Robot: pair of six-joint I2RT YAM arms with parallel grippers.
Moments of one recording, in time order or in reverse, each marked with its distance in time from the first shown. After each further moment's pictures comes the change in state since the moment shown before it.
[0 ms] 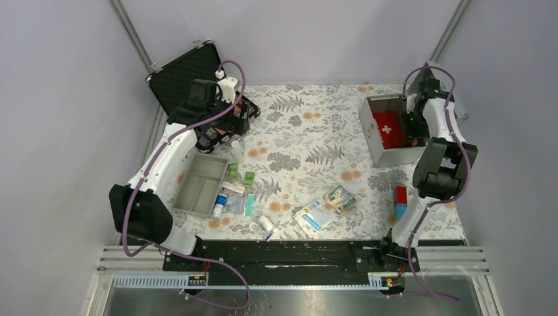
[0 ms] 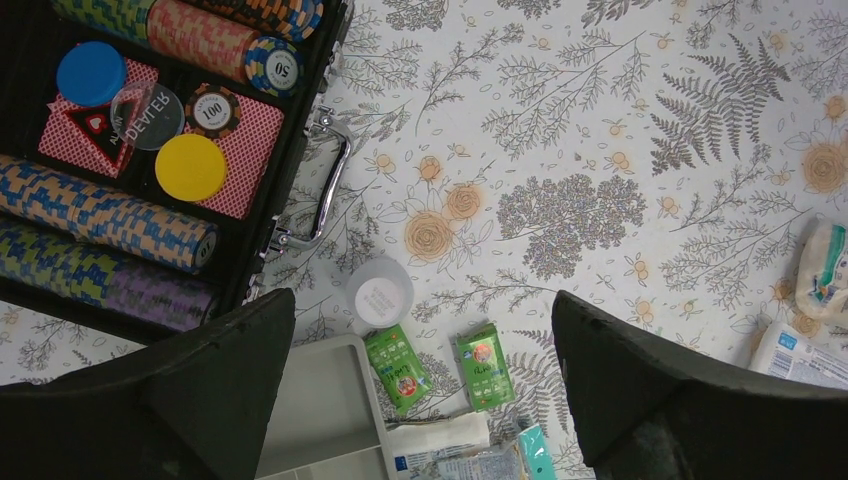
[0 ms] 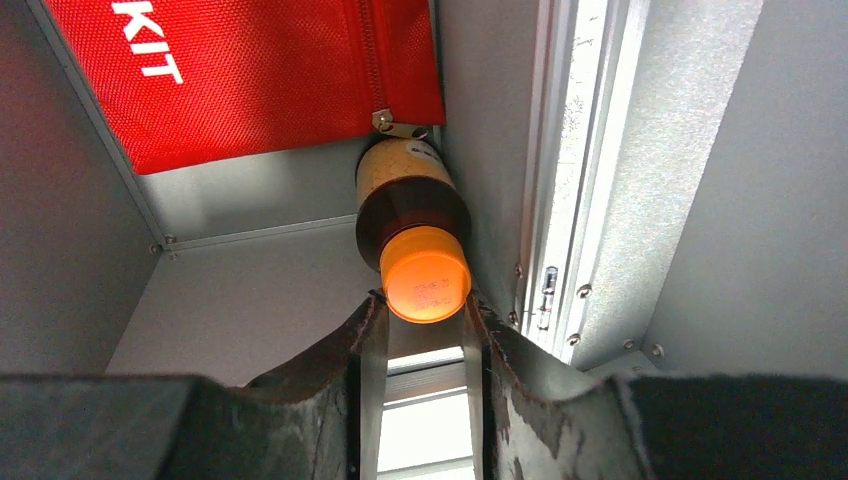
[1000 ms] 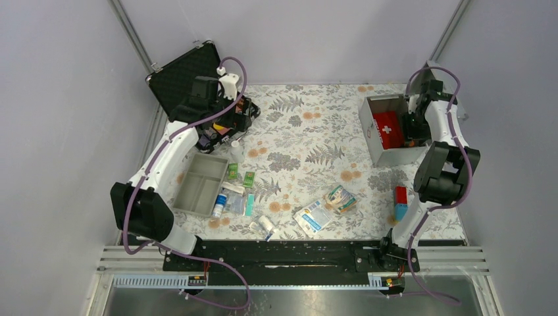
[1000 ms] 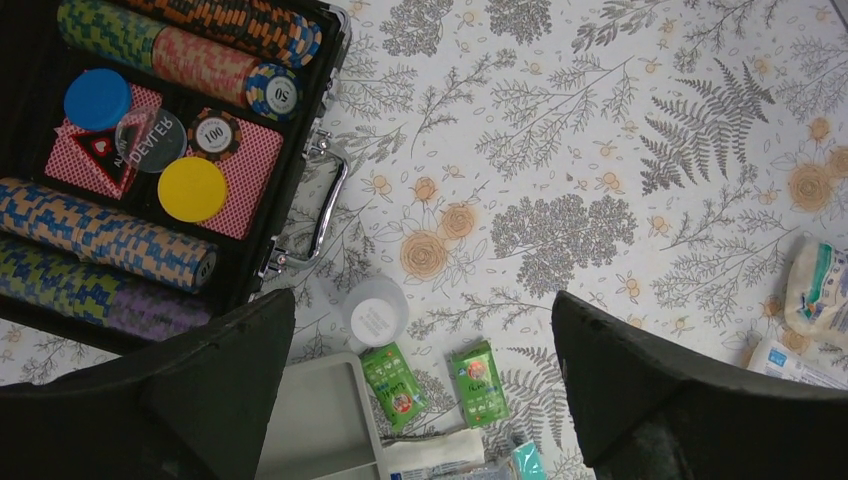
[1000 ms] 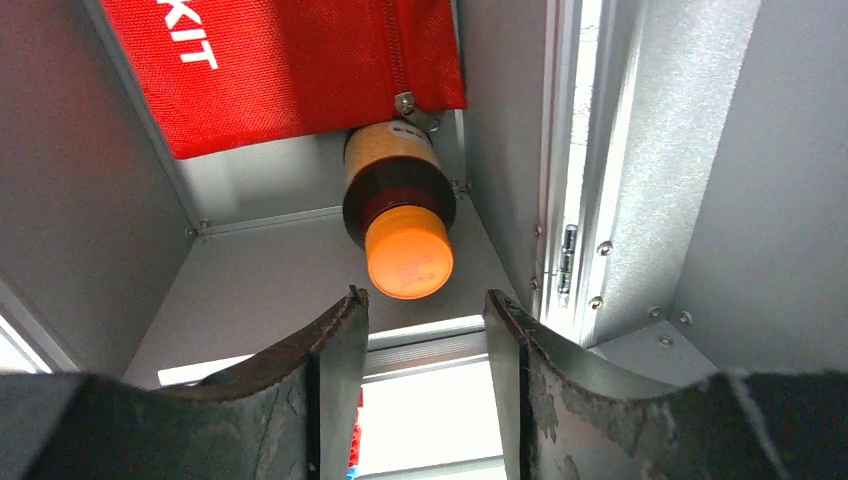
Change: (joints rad) left arm -0.017 0.023 0.038 0.016 -0.008 -0.017; right arm -0.005 -0.059 -0.051 0.011 -0.028 0.041
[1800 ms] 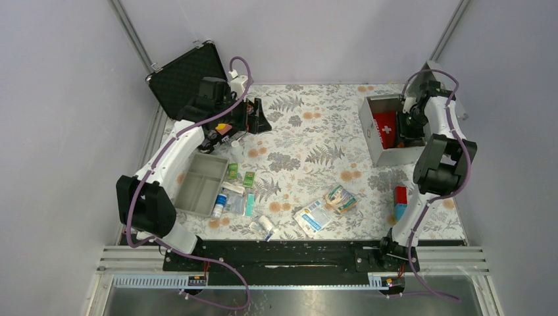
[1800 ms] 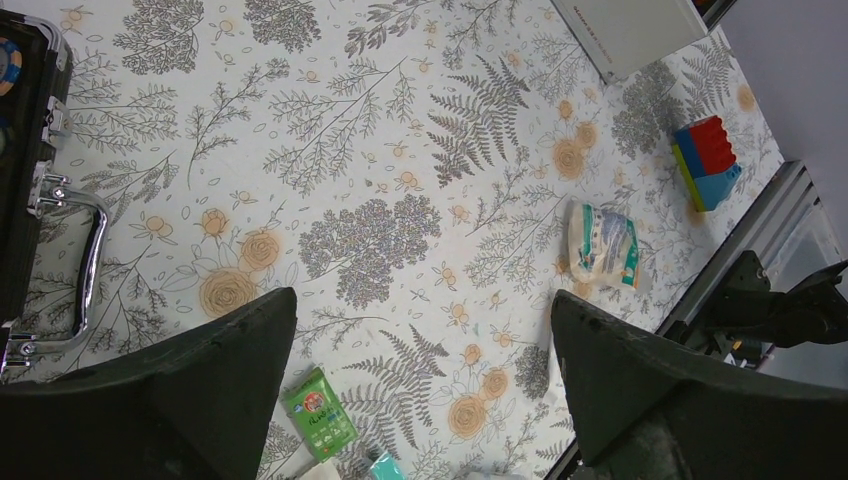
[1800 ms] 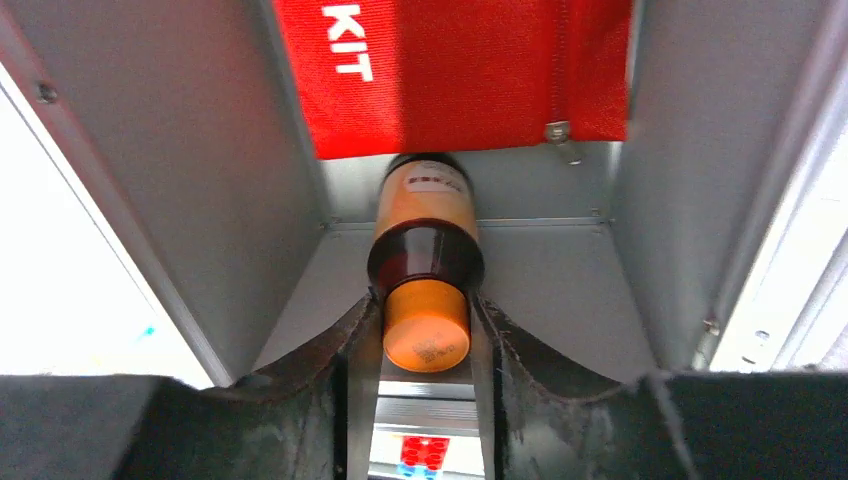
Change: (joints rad) left arm -0.027 0.039 -0.021 0.077 0.368 -0.167; right arm -0.007 0.119 0.108 -0.121 -0.275 0.066
